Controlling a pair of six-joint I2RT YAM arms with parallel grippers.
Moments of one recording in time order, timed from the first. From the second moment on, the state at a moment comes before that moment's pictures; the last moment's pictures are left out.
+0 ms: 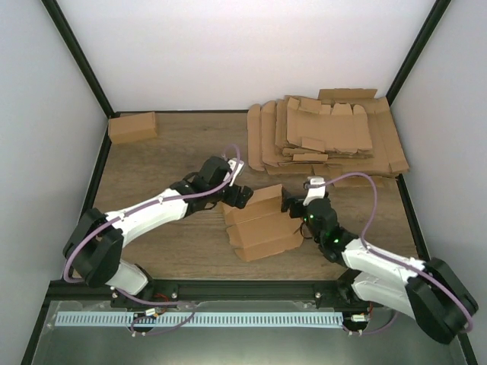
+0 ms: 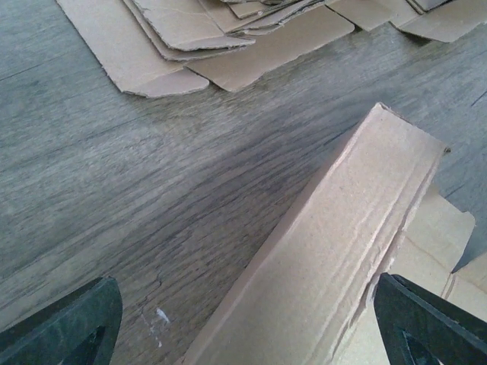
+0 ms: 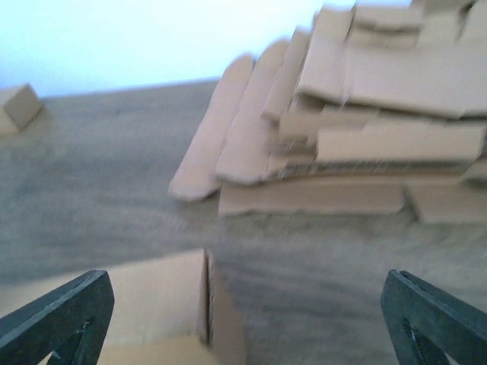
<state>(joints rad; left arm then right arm) -0.73 1.48 0.95 -0.21 0.07 -0.23 0.66 1.04 0.25 0.46 0.35 0.33</state>
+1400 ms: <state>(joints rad) -0.82 1.63 1.13 -0.30 0.02 -0.11 -0.01 1.55 0.81 0.51 0.16 0.15</state>
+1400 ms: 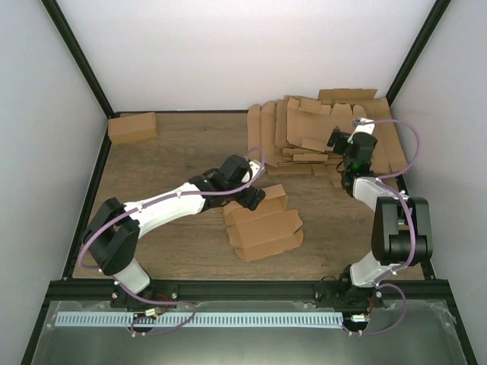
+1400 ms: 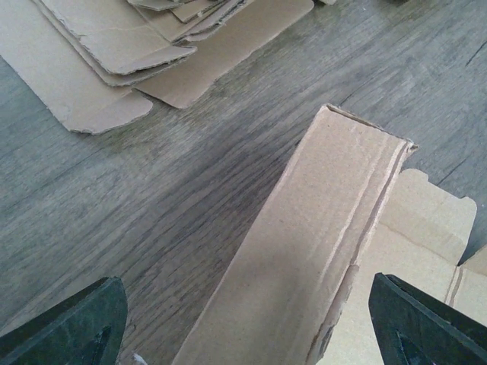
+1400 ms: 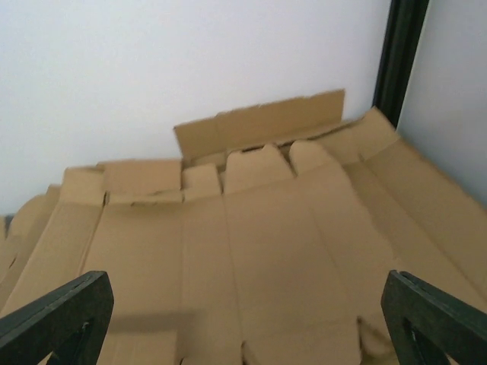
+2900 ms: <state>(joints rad) -0.32 1.36 0.70 -0.23 0.31 -0.45 0.35 1.26 0.54 0.49 -0.31 0.06</state>
